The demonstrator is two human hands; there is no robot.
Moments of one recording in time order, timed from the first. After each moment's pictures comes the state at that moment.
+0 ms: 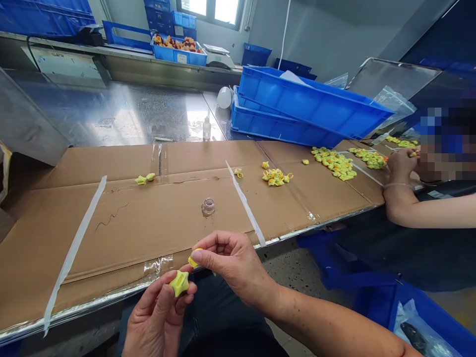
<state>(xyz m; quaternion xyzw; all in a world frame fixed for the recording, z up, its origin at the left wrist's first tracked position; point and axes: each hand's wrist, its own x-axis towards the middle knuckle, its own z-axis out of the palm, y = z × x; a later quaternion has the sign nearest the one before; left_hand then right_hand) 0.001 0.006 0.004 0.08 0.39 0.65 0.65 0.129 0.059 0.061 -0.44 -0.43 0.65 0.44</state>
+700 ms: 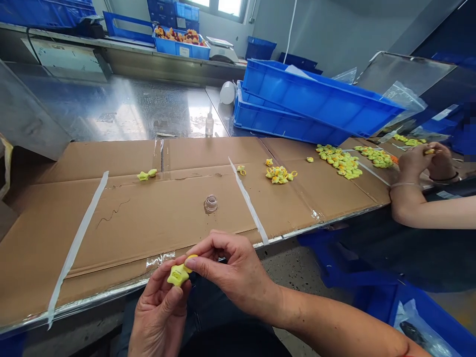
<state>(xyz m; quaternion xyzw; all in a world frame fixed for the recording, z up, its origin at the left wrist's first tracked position) 0.002 0.009 0.003 0.04 0.37 0.66 0.65 0.126 0.056 0.065 -0.43 -0.58 0.55 0.42</state>
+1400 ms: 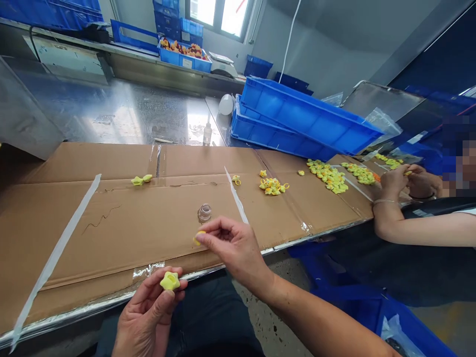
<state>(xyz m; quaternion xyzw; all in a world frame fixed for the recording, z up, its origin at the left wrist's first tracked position) 0.003 0.016 -0.004 0.06 0.42 0.66 0.63 0.143 0.091 0.063 -0.51 -0.62 0.42 0.43</state>
